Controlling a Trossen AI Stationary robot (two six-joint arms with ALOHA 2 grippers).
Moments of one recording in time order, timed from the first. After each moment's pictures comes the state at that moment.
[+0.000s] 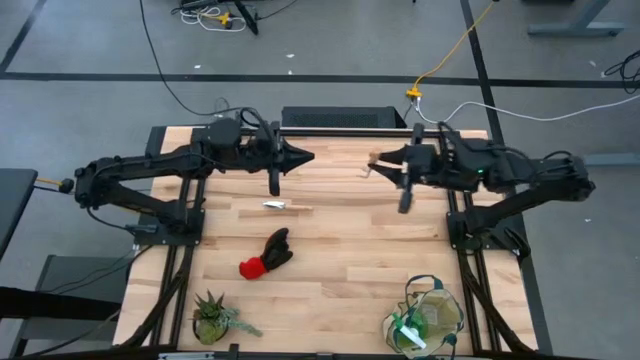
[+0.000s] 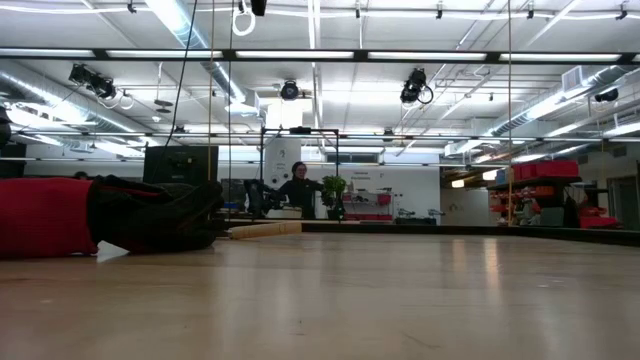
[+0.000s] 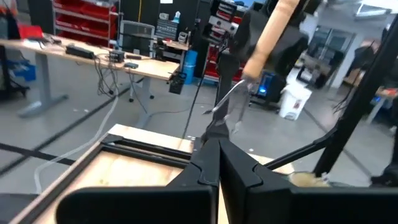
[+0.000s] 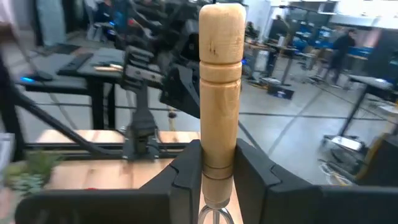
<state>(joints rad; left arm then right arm) 0.18 1.20 1.13 0.08 0.09 -0.21 0.14 1.09 1.29 -0.29 0.35 -0.13</state>
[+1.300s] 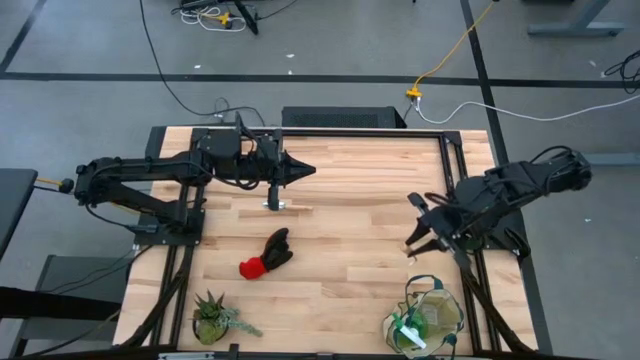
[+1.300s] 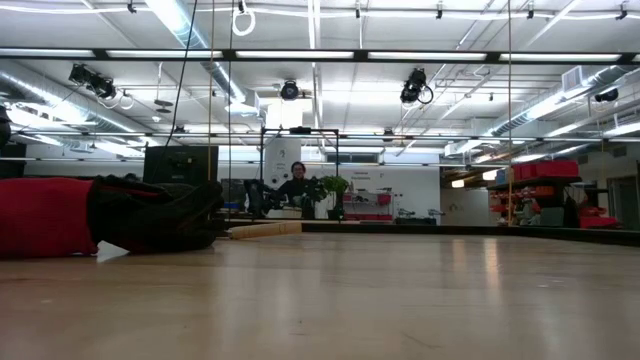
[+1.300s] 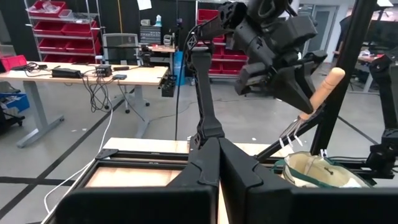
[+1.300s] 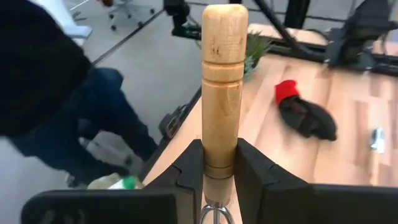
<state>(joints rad) 0.10 1.20 1.13 0.08 0.06 -0.05 0.40 1.03 1.29 -0.76 -0.18 0.04</state>
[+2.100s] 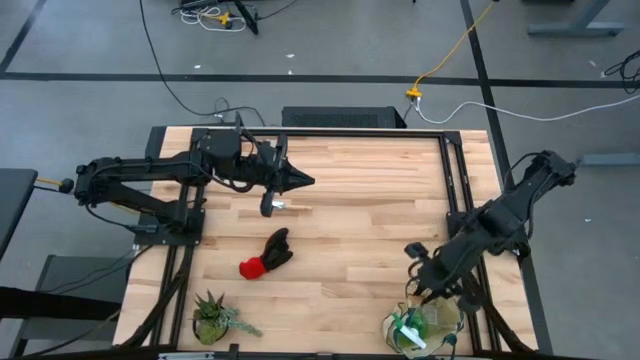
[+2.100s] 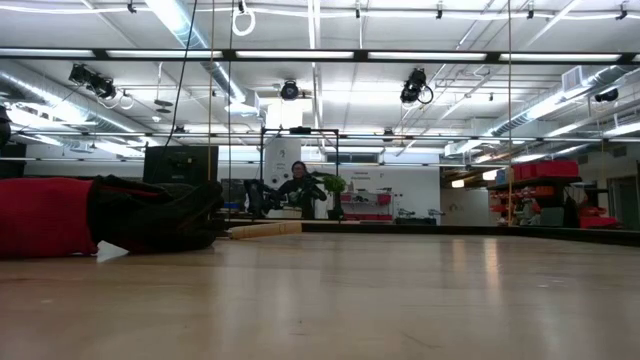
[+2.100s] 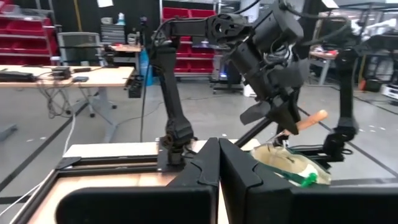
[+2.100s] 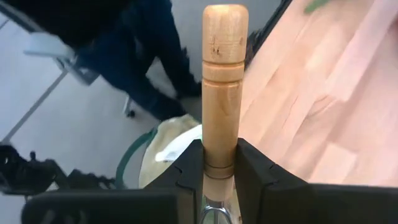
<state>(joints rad) 0.10 1.20 1.13 0.08 0.22 -0.04 0.67 1.22 1.29 -0.84 -0.21 0.22</state>
